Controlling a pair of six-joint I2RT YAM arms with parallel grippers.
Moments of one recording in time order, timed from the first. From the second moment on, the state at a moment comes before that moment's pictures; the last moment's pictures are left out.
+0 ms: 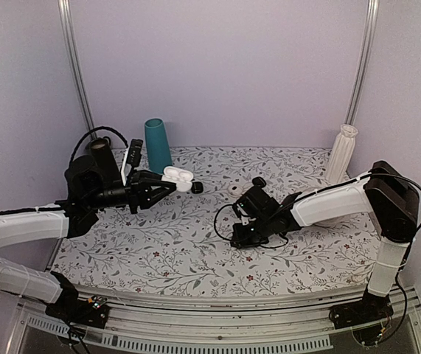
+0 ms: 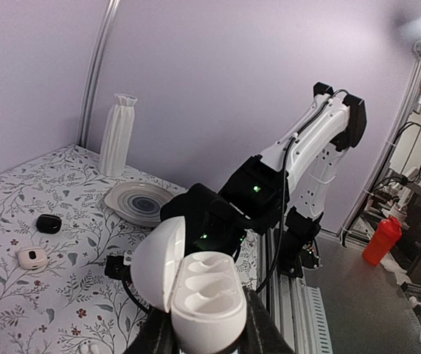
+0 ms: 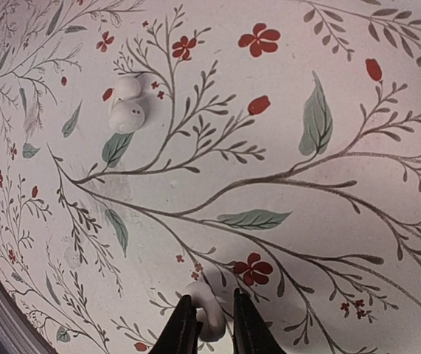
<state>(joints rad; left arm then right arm) -0.57 1.19 0.59 0.69 0.78 -0.37 0.92 1.87 1.07 -0.21 -0.09 0.65</state>
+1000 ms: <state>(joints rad) -0.57 1.21 0.59 0.69 0.77 -0.37 0.92 1.86 1.07 -0.20 -0.12 0.67</state>
